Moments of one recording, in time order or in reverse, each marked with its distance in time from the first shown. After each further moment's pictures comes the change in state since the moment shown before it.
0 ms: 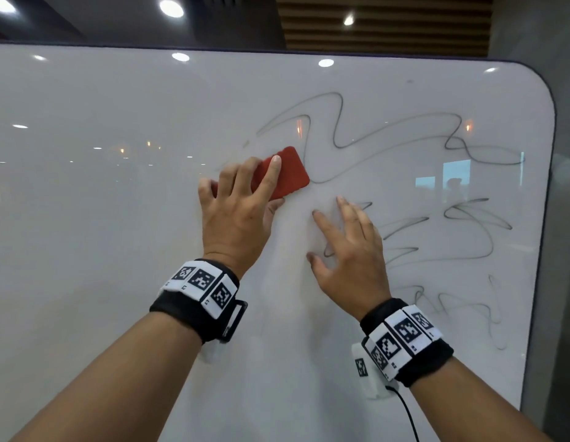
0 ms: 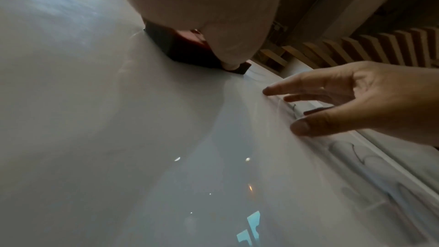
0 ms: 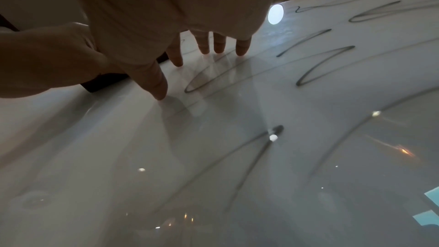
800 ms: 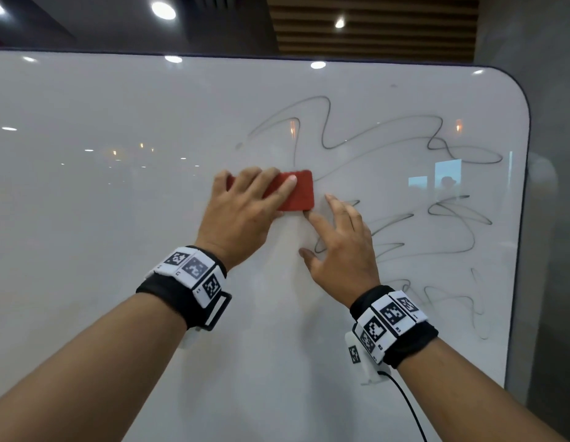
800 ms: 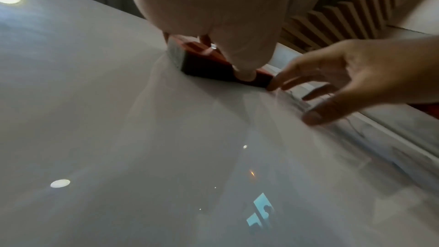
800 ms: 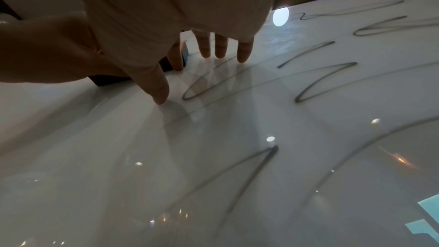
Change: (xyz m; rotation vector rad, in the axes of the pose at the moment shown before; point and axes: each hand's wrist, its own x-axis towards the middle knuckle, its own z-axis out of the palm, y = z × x) left_hand 0.011 -0.004 -0.009 0.012 -0.098 0.305; right_hand 0.007 -0.002 -0.007 -0.013 -0.034 0.033
